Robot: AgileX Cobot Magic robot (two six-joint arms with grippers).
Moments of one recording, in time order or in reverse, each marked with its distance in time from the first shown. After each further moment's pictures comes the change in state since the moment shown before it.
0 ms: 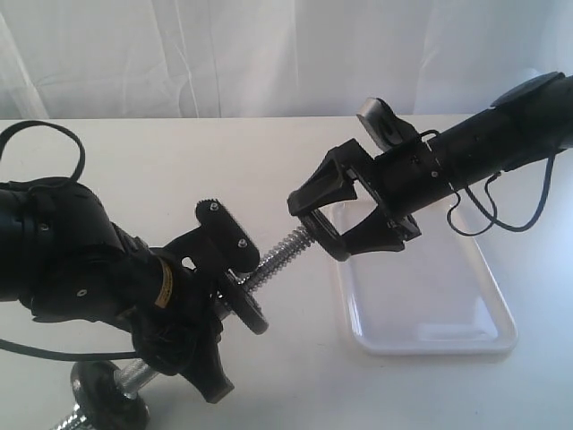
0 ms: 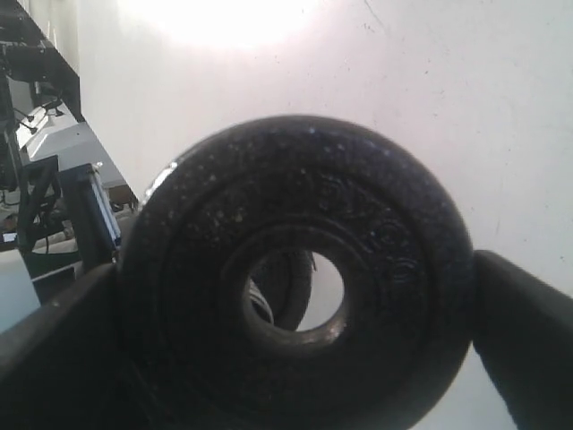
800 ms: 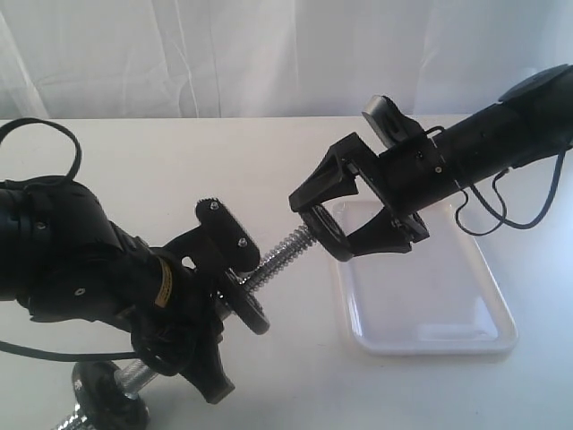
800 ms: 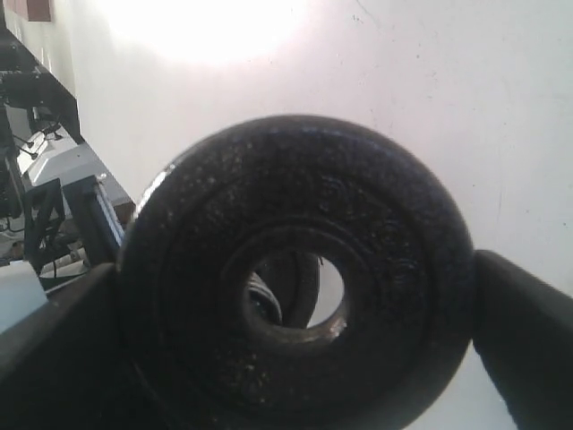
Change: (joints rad) left arm 0.000 -0.007 0.000 -0.012 0.002 0.007; right arm 0.000 -0.051 0.025 -0.016 -0.021 0.093
